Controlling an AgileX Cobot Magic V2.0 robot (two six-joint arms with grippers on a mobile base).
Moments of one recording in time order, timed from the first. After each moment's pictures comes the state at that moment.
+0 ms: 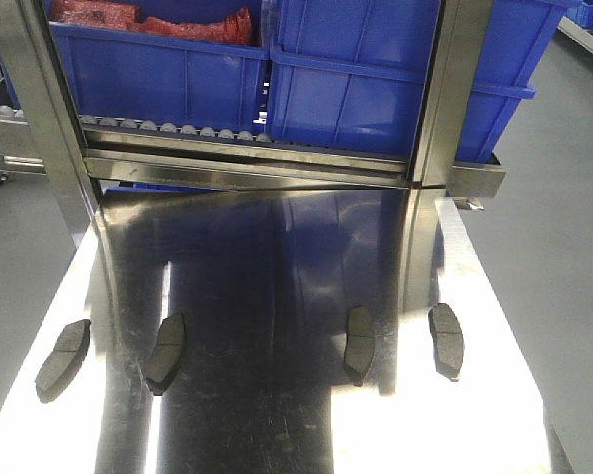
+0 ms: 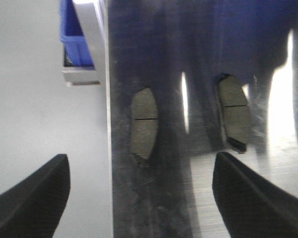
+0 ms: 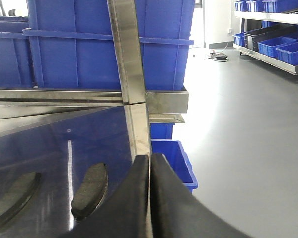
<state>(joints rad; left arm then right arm) -0.04 0.96 -0.79 -0.07 0.77 0.08 -0.03 -0.01 0.03 -0.12 0.14 0.20</state>
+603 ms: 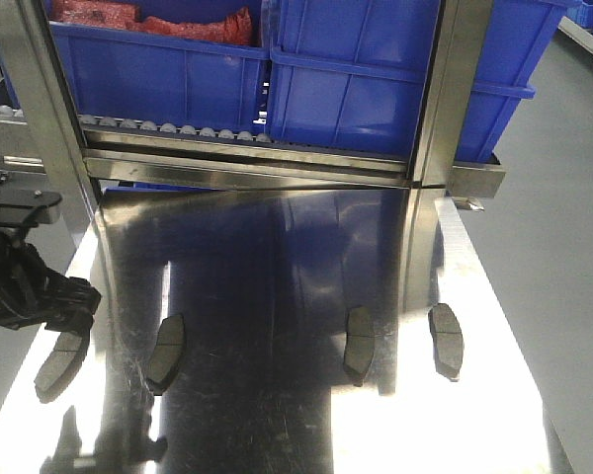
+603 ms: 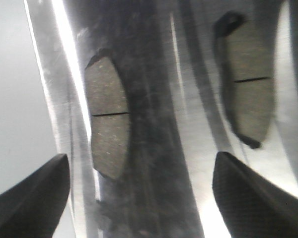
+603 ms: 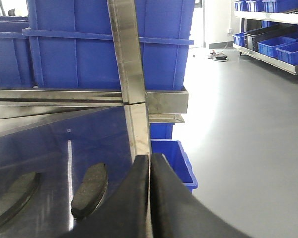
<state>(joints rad) -0.10 1.60 -1.12 -0.06 0.93 0.07 -0.03 -0.01 0.03 -0.12 0.14 0.20</state>
